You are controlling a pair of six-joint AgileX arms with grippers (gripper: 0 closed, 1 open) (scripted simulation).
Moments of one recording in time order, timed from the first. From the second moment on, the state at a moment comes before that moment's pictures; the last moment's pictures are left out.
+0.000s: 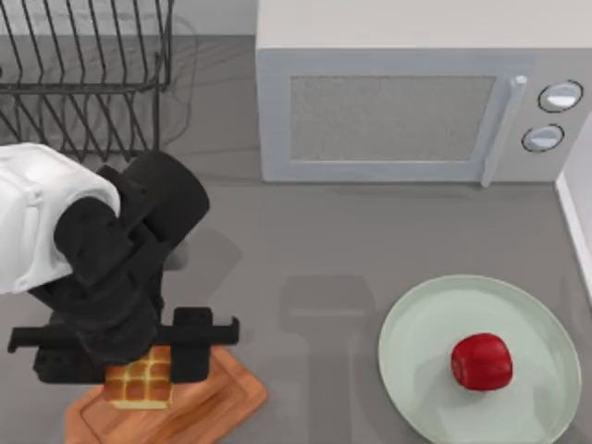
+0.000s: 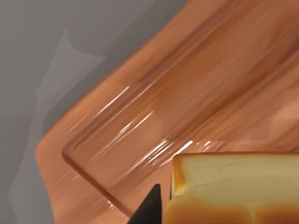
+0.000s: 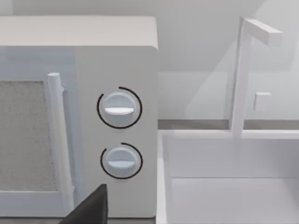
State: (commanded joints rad) left arm -0.62 1.47 0.88 -0.94 -0.01 -0.60; right arm 0.00 0.00 0.00 0.00 0.00 0.00
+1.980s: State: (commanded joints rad) left arm -0.62 1.53 0.77 -0.79 -0.01 -0.60; right arm 0.00 0.00 0.00 0.00 0.00 0.00
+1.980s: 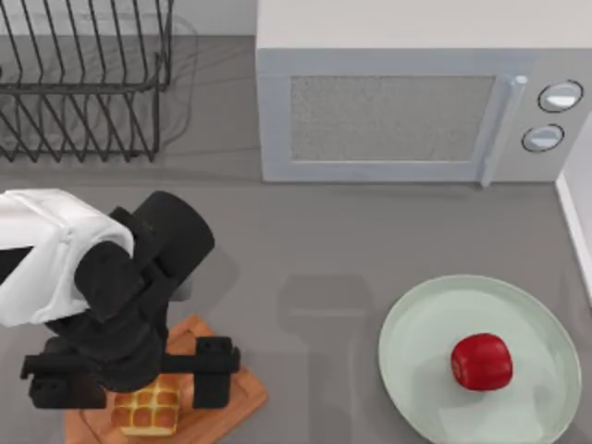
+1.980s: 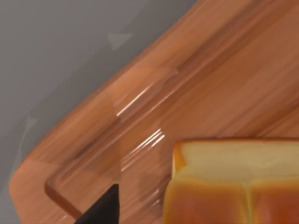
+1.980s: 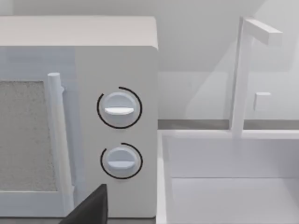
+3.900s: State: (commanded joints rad) left arm 0.00 0.01 0.00 0.00 0.00 0.00; right arm 0.00 0.00 0.00 0.00 0.00 0.00
